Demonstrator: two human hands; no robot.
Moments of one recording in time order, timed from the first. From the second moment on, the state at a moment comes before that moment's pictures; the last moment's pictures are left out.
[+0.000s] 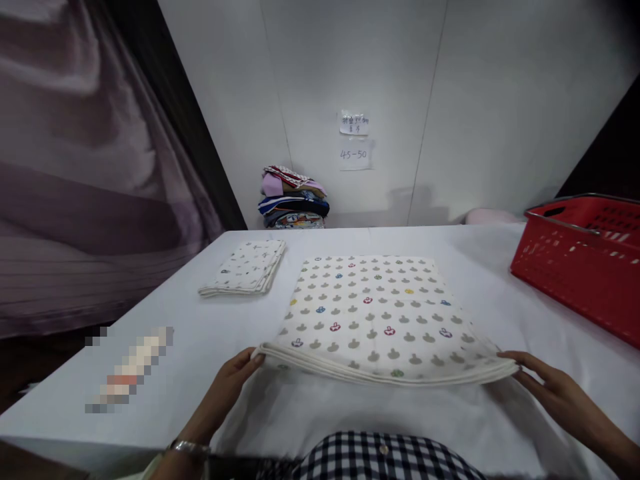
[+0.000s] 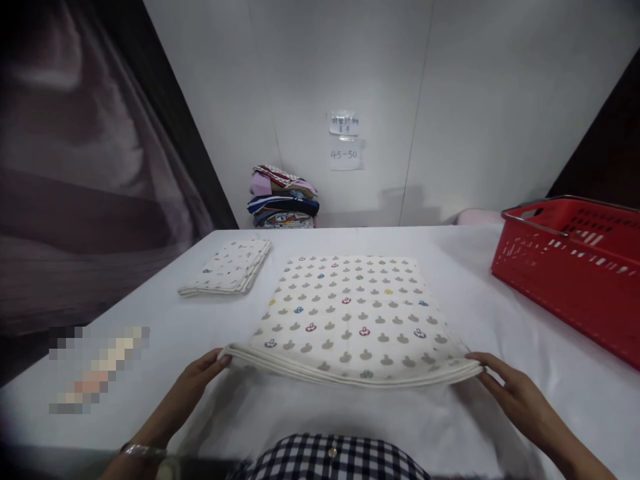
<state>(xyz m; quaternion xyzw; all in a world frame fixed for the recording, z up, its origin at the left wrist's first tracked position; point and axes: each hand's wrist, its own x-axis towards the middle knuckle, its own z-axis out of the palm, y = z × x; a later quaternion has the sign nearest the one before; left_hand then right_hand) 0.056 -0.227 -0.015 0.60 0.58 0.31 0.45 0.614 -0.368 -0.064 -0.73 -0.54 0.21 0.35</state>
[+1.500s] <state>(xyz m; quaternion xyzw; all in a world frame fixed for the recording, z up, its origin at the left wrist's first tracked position) 0.193 0.087 -0.068 0.60 0.75 0.26 0.10 0.642 -0.041 -0.070 -0.88 -0.42 0.05 0.22</state>
